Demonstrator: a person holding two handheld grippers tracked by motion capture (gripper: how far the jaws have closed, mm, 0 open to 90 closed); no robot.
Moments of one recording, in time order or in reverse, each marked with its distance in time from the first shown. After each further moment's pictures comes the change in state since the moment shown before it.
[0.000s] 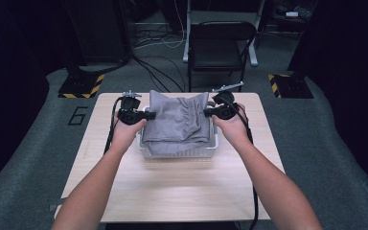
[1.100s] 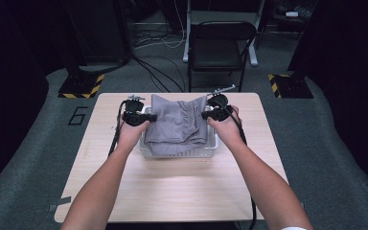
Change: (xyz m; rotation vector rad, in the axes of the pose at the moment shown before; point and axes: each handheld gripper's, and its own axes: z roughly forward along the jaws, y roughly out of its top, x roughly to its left) left arm 0.015 -0.012 0.033 0.043 0.044 -0.045; right arm -0.006 -0.005 0.035 0.048 -0.045 0.008
